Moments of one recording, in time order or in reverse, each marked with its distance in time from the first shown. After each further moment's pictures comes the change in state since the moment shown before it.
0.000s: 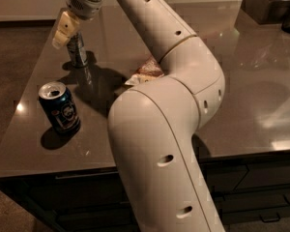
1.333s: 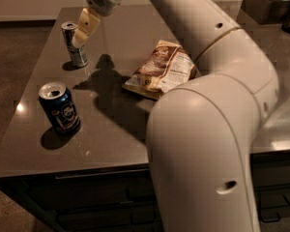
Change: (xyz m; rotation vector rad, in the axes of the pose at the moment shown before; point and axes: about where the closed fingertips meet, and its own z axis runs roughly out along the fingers) arm 0.044 -0.007 -0.055 0.072 0.008 -0.026
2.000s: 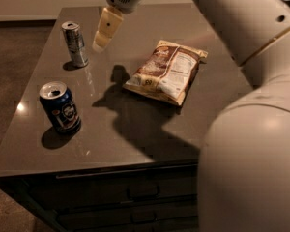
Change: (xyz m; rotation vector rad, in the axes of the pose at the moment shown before) arm 0.051 0.031 -0.069 -0.014 0.057 -0.109
